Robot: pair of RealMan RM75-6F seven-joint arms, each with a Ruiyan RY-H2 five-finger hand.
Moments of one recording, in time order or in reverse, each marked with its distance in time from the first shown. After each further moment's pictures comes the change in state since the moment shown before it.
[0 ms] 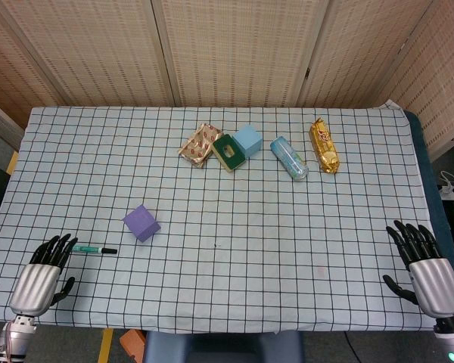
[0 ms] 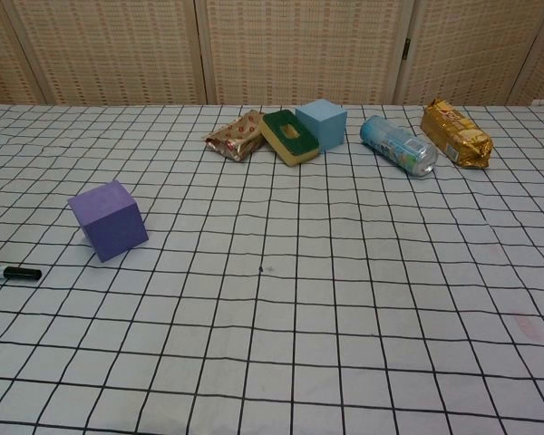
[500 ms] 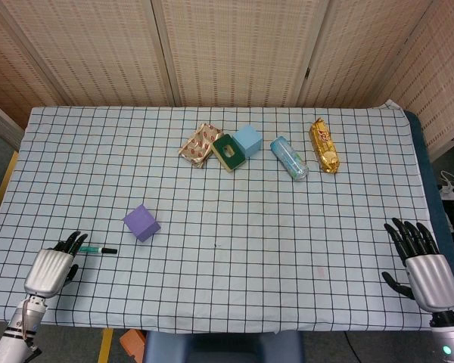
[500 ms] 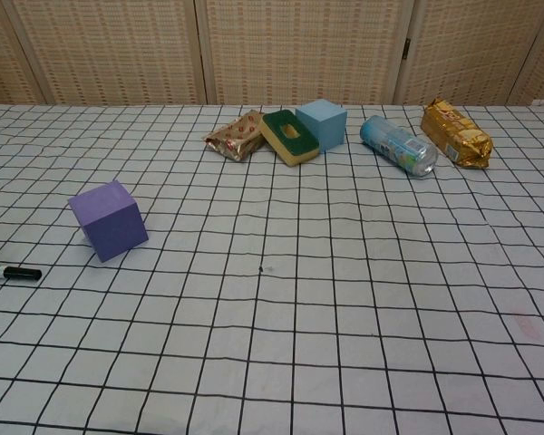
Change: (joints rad) left arm -0.096 -0.137 -0.038 0.314 -0.006 -0.120 0.036; right arm 0.019 -0.015 0.014 -0.006 0.046 -0.053 -0.052
